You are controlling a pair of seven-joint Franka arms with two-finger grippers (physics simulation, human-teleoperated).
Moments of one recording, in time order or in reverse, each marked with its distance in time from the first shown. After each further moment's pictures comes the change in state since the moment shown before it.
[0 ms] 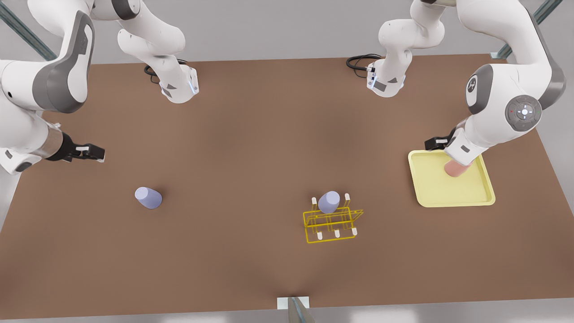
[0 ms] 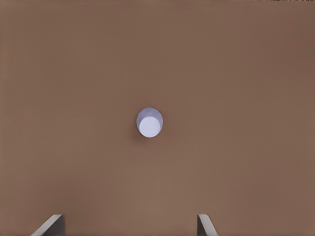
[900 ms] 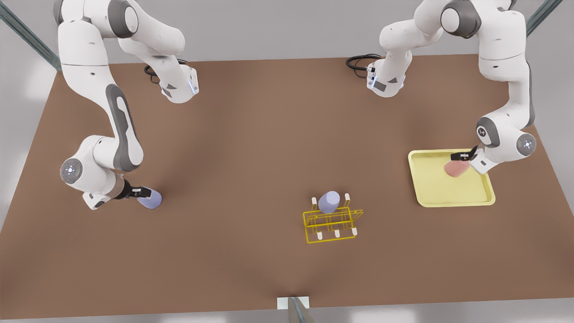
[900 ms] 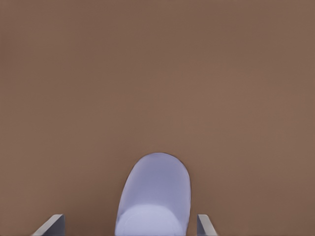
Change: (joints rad) left arm 0.253 0.223 0.288 -0.612 -0.024 0.824 0.583; right arm -0.062 0.145 0.016 -0.691 0.175 0.930 -0.109
